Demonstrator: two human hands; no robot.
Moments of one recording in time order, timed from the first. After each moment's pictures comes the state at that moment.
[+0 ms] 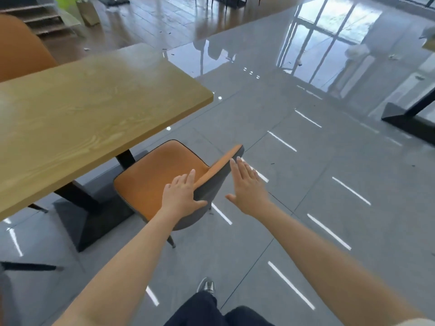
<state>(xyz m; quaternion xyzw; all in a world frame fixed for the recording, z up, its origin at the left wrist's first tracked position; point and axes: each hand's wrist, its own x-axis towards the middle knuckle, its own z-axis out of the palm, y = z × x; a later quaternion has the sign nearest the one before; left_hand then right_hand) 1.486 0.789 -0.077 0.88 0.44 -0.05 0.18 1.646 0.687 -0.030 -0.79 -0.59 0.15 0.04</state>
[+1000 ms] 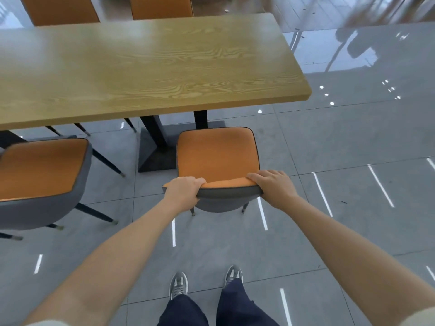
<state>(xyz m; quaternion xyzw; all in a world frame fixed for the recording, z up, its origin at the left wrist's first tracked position) 1.468 0.743 -0.089 0.77 0.61 -0.08 0.16 1.718 0.768 -0.084 -0.51 -0.85 0.12 -0.07</state>
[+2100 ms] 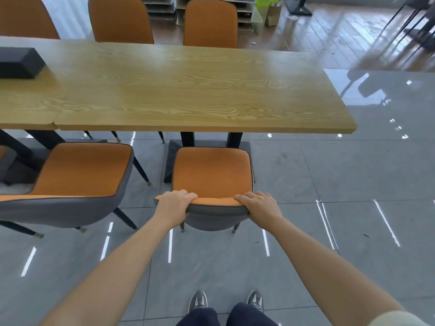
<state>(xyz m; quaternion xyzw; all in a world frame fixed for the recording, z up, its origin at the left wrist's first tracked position) 1.261 0.695 -0.086 0.74 0.65 -0.04 0.15 1.510 0.745 -0.093 -0.46 -0.87 0.13 -0.09</state>
